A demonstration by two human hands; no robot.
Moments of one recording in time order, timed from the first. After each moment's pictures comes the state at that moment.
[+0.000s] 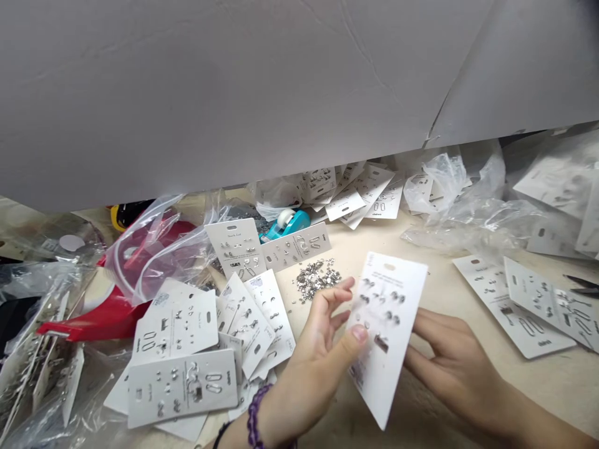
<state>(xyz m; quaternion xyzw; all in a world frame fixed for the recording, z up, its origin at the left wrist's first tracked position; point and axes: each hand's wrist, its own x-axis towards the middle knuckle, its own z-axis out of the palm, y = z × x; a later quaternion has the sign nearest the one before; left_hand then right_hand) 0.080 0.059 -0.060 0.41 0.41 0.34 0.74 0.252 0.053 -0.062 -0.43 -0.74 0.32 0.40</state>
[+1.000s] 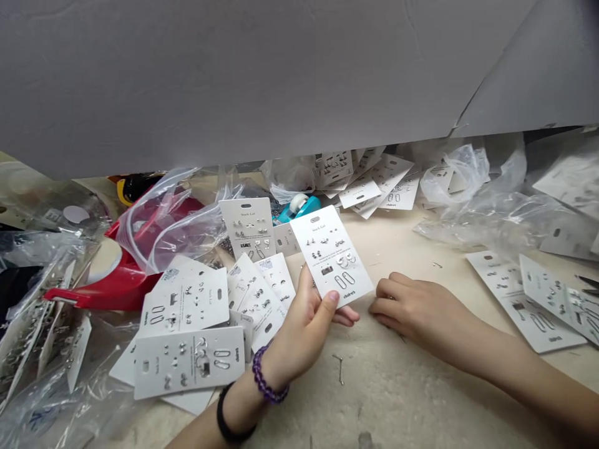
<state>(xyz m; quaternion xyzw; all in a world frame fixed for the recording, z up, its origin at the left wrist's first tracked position) 0.057 0.072 -0.081 0.45 0.43 0.38 0.68 0.252 0.080 -0.081 -0.39 -0.91 0.12 0.04</state>
